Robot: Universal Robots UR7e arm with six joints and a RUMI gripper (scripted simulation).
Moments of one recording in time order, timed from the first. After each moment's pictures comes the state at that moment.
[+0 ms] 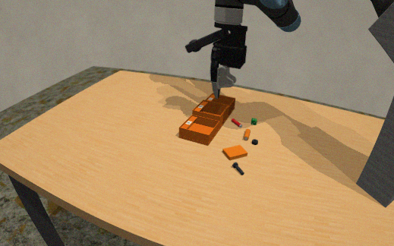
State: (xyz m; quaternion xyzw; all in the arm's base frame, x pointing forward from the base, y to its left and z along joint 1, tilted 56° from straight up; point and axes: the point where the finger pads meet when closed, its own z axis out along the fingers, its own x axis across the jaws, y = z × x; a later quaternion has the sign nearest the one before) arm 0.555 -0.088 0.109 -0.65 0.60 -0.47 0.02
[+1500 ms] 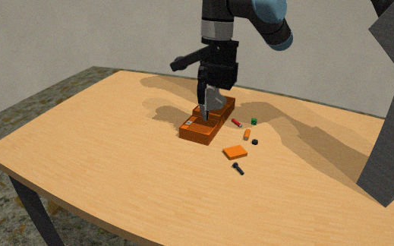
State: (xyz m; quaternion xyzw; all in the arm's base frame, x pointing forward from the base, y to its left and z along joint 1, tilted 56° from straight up) arm 0.591 -0.037 0.043 -0.65 0.60 -0.47 0.02
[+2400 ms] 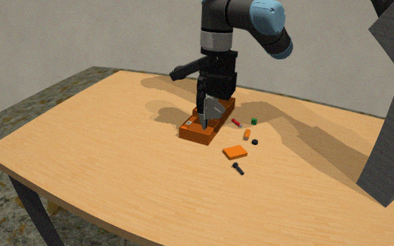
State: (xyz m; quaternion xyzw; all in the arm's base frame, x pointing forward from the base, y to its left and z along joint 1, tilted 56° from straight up) arm 0.608 -0.050 0.029 -0.65 0.60 -0.47 0.02
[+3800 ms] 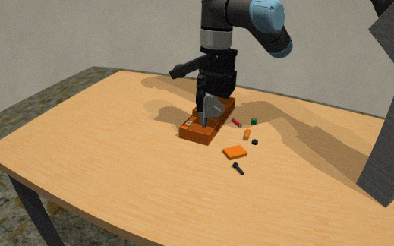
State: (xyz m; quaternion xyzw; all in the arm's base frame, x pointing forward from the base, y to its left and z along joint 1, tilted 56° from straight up) arm 0.607 -0.049 0.033 -0.65 0.60 -0.47 0.02
